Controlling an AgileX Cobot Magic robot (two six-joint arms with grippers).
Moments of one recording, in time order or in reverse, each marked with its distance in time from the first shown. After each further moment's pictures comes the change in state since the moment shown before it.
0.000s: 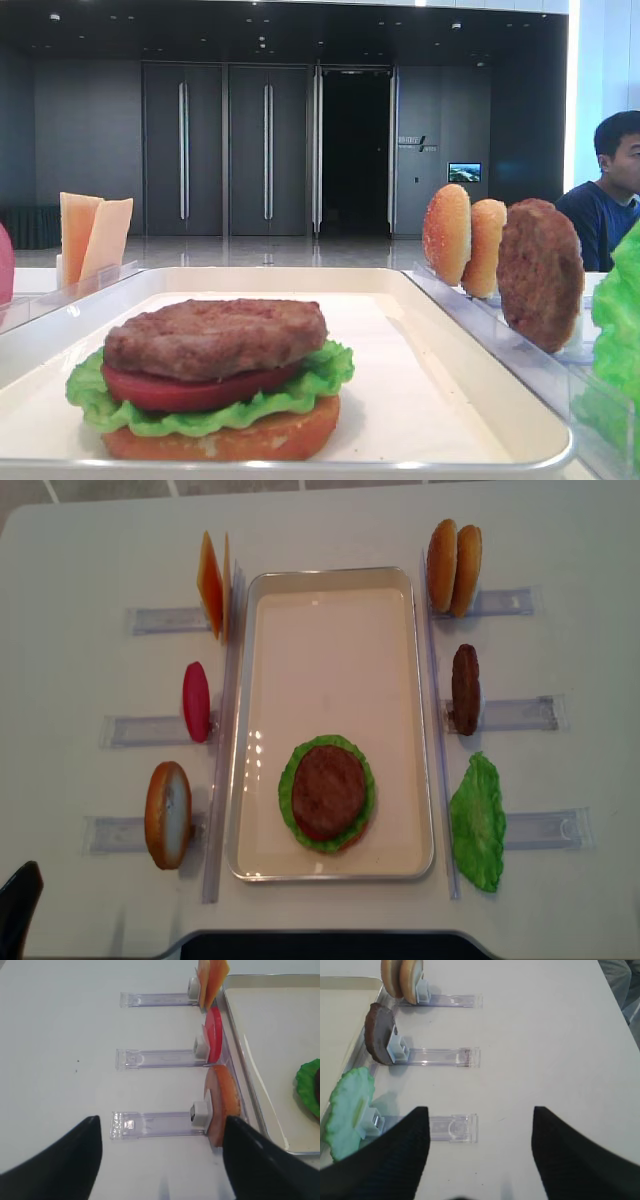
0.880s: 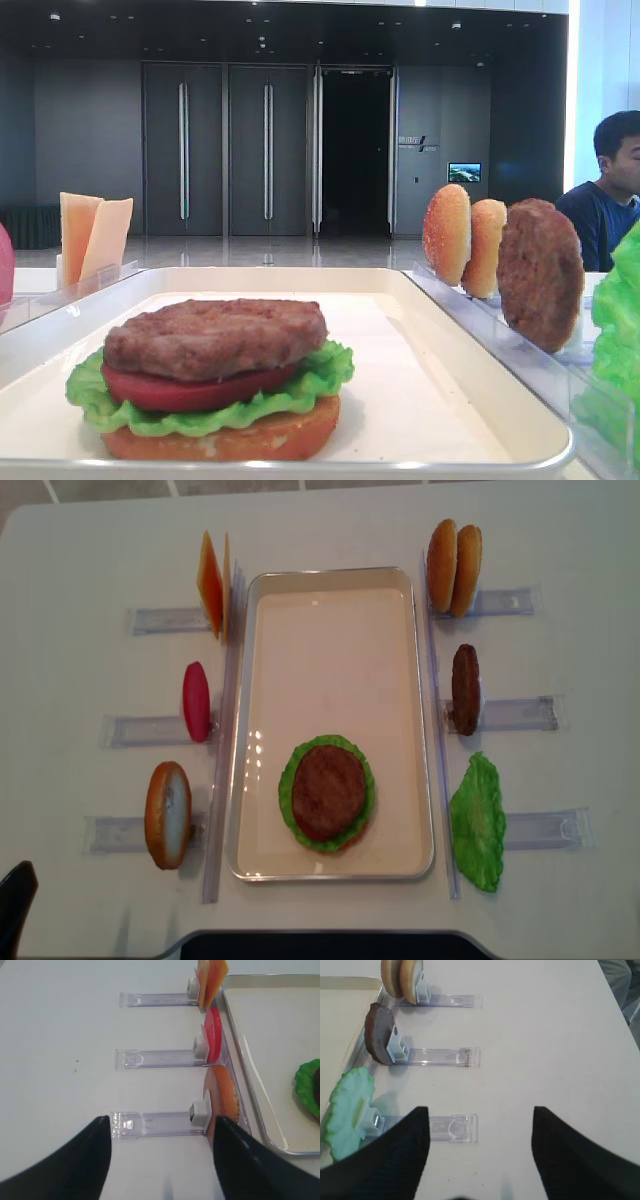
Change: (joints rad) left arm 0.000 0.000 0.000 -0.001 0.000 0.000; right arm 0.000 0.000 0.000 0.000 0.000 0.000
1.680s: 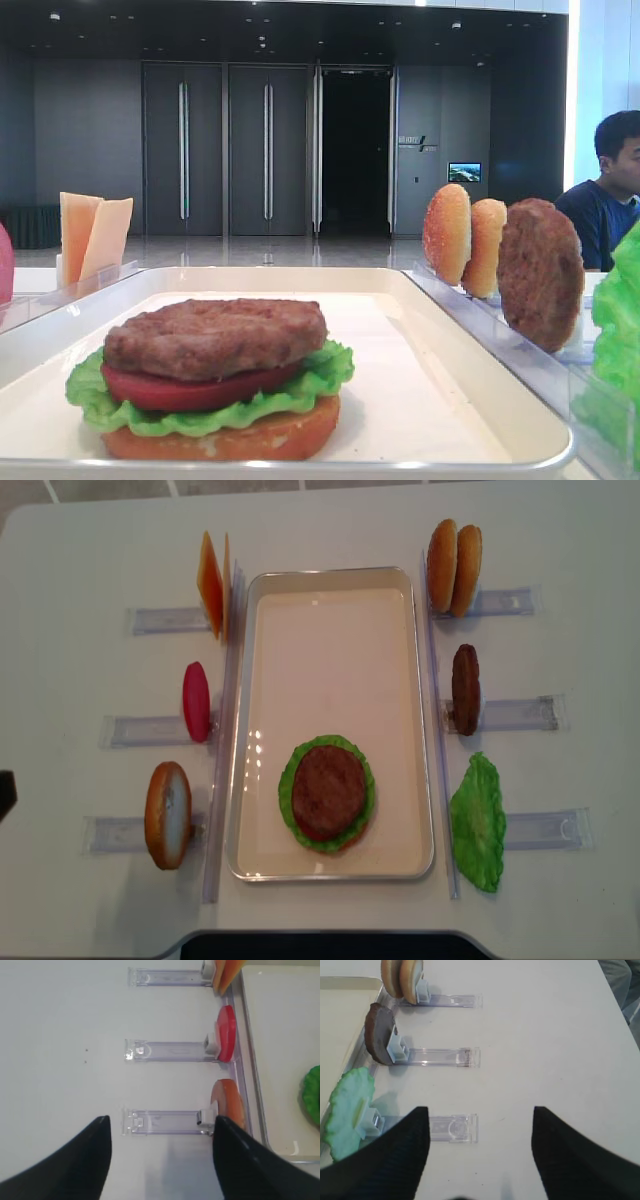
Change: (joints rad) left arm 0.000 0.489 -0.256 0.039 0.009 -0.039; right arm 0.000 0.000 0.000 0.000 0.000 0.000
